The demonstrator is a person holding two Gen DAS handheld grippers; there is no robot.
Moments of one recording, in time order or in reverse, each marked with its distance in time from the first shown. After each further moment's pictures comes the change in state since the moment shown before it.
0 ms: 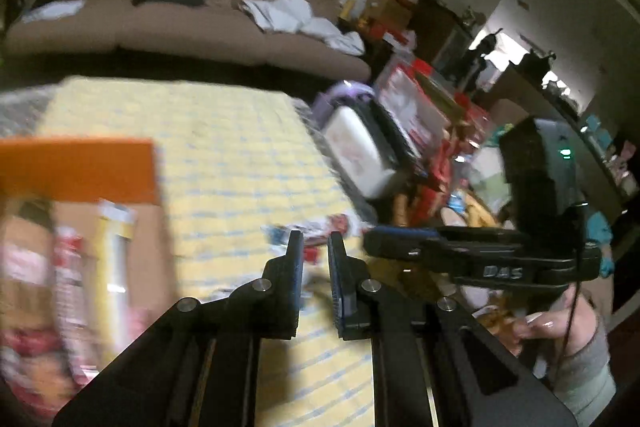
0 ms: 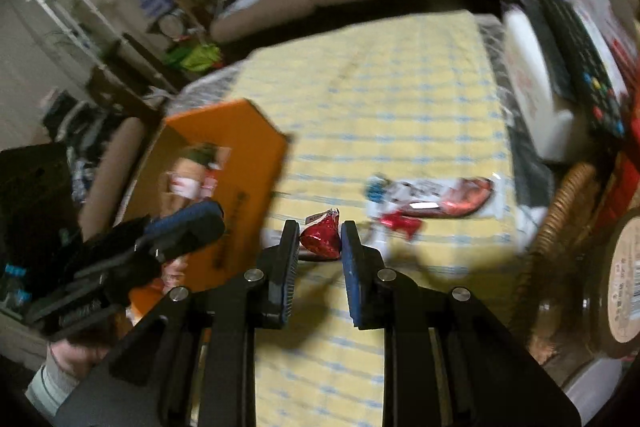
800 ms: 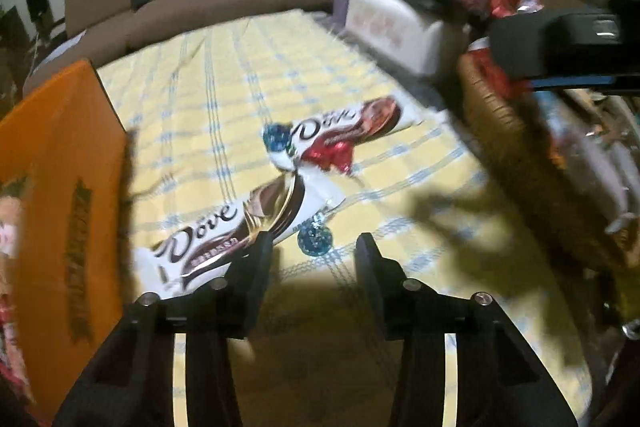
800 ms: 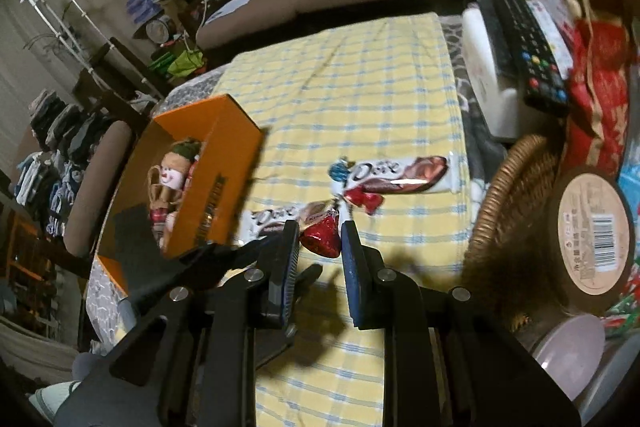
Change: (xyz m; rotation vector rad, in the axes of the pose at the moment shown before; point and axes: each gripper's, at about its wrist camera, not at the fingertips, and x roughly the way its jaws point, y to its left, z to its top) left arm 0.143 -0.050 -0.098 0.217 0.162 0.316; right arm -0.023 -0.047 -0.036 0.045 -0.008 -0.088
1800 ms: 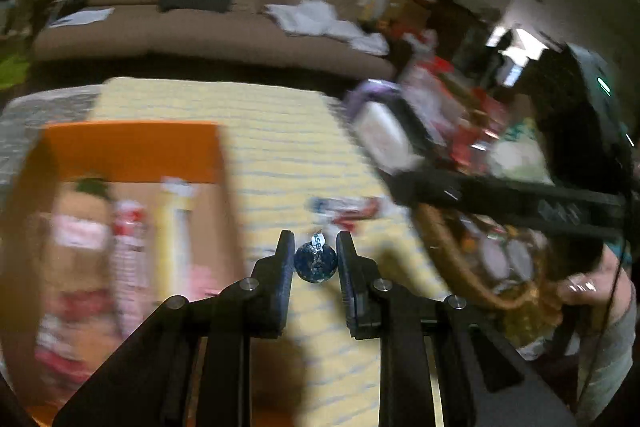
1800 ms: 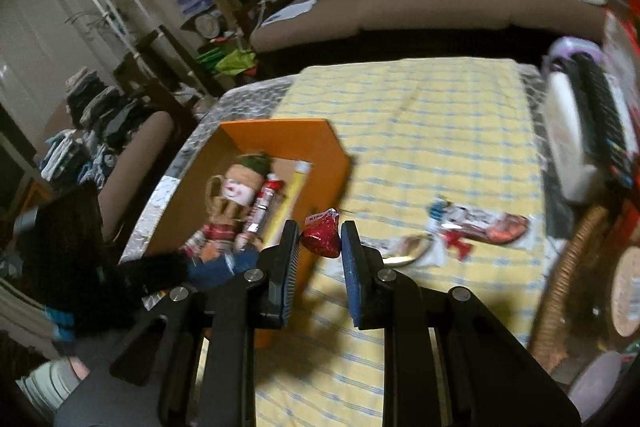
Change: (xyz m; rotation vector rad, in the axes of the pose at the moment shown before) left arm -0.162 0.145 0.017 -0.239 -0.147 -0.218; right arm 0.007 0.125 0.034 -0.156 -0.032 0.118
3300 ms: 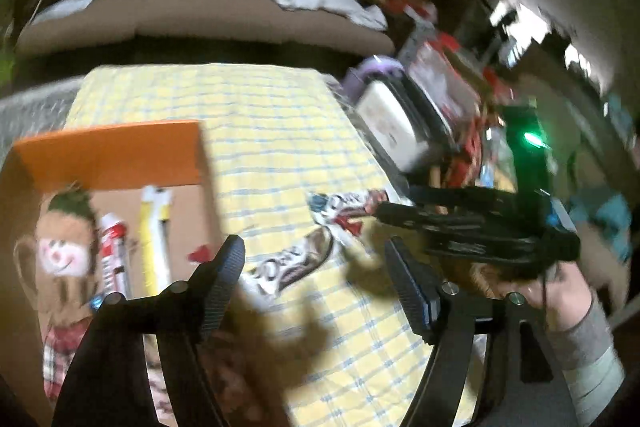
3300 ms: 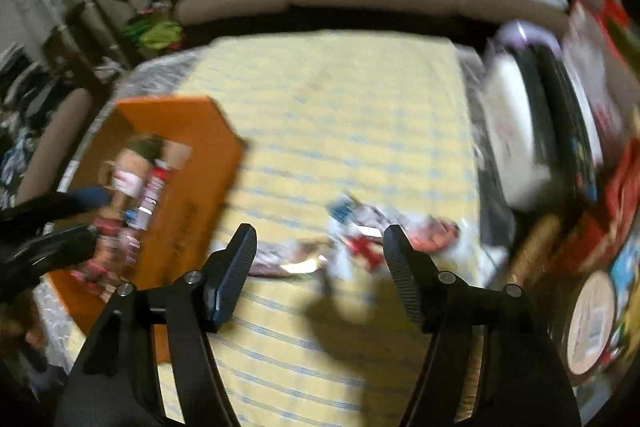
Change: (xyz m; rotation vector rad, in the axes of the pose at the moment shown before) left arm 0.058 -0.032 0.020 0.072 0.110 -0.021; right arm 0.043 -0.093 -0.011 0.056 0.109 -0.332
